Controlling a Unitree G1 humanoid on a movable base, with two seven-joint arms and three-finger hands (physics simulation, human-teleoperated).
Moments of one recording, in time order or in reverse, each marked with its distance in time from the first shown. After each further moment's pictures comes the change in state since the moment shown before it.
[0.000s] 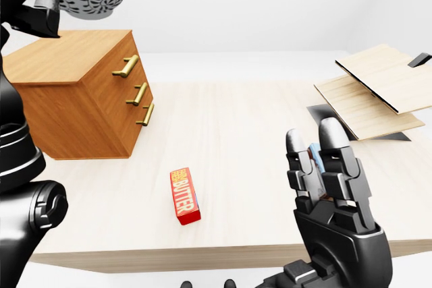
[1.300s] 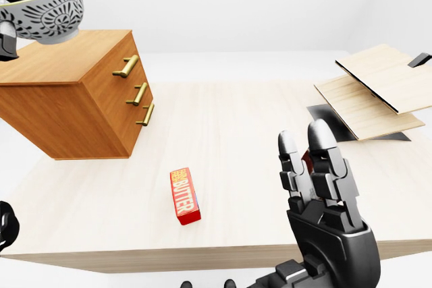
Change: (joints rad) left arm 0.158 0.273 0.108 0.251 -0.398 0.000 0.192; right arm 0.003 0.035 0.045 0.000 -0.064 0.008 0.025
